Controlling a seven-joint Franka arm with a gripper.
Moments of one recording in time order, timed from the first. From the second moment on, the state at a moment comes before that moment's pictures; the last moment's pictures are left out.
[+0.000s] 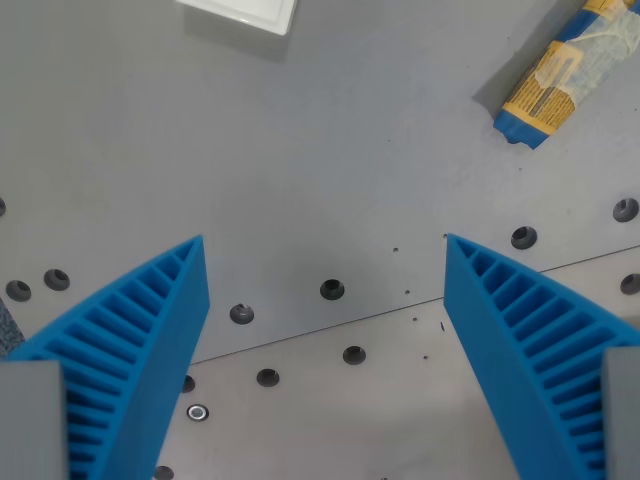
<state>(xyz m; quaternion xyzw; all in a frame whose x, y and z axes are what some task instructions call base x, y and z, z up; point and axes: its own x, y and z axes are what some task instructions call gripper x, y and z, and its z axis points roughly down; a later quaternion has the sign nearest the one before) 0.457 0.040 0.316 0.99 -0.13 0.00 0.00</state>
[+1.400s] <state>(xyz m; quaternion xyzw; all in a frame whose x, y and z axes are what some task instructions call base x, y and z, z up) 0.464 0.040 0.303 0.99 -0.15 0.00 0.00</state>
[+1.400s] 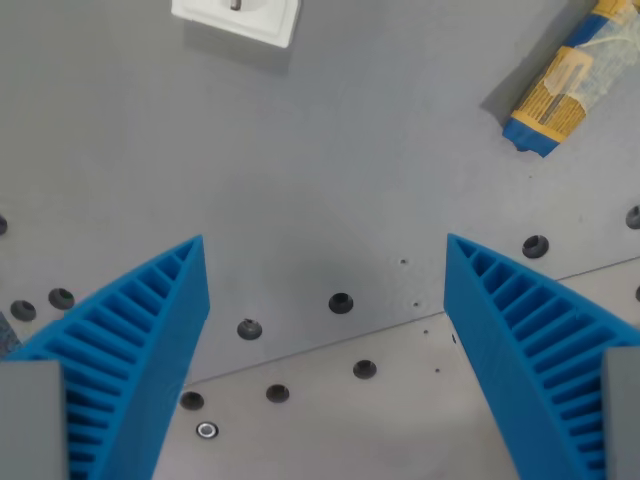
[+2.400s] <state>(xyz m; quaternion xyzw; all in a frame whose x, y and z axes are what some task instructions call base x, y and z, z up) 0.494 0.040 0.264 0.98 -0.20 0.01 -0.01</state>
